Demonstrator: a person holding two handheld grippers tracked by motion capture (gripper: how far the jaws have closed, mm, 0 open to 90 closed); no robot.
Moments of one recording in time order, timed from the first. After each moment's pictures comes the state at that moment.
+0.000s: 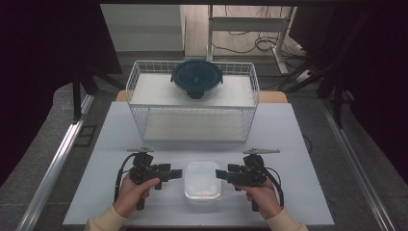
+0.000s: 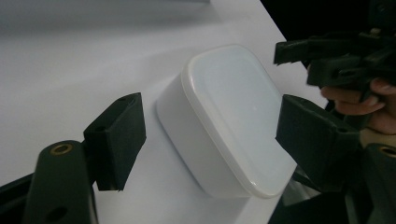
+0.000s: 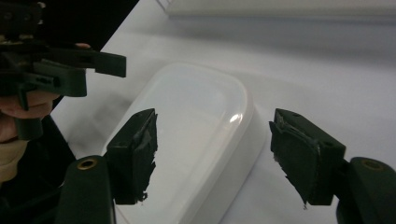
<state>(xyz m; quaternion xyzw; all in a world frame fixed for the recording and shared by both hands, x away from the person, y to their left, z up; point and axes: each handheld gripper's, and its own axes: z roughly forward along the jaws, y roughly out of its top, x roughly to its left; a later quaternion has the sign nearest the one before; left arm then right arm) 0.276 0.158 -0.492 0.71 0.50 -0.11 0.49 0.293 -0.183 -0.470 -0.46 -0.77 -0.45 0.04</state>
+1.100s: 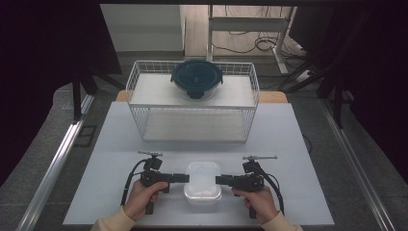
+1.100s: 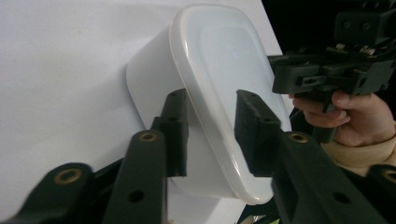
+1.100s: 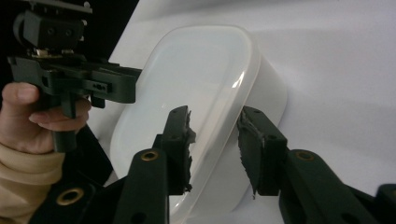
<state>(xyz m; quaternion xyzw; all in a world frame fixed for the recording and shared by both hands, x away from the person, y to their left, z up) 0.280 0.142 -0.517 0.69 0.51 -0.20 0.48 0.290 -0.187 -0.498 -0.50 -0.73 -0.45 0.14</state>
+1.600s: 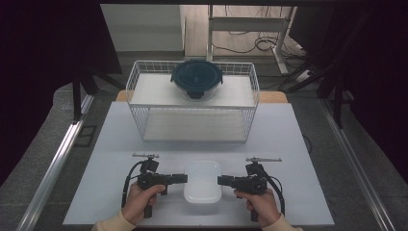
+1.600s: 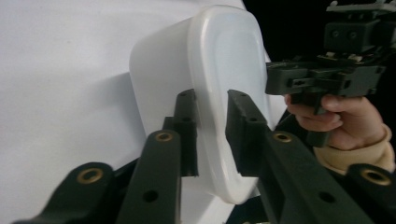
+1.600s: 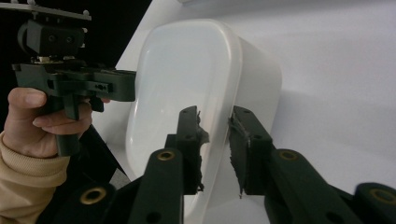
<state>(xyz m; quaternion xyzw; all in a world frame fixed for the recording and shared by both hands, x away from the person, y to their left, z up) 0.266 0.146 -0.507 0.67 0.50 -0.18 0.51 0.279 -0.191 -0.487 -0.49 -0.73 -0.46 0.12</state>
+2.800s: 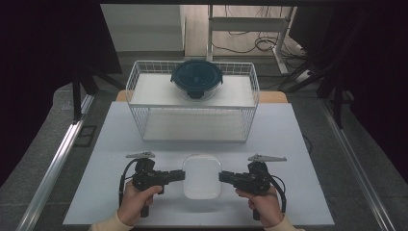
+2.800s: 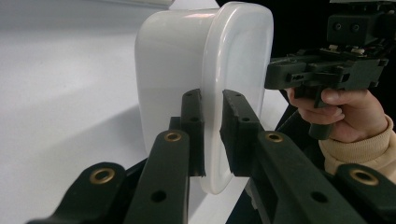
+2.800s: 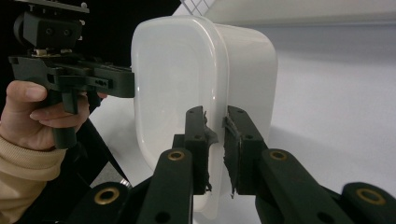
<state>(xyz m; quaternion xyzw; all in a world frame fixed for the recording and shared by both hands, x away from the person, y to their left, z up) 0.253 0.149 -0.477 0.70 0.46 -0.11 0.54 0.268 -0.189 -0.461 -0.44 -0.75 -0.50 0.06</state>
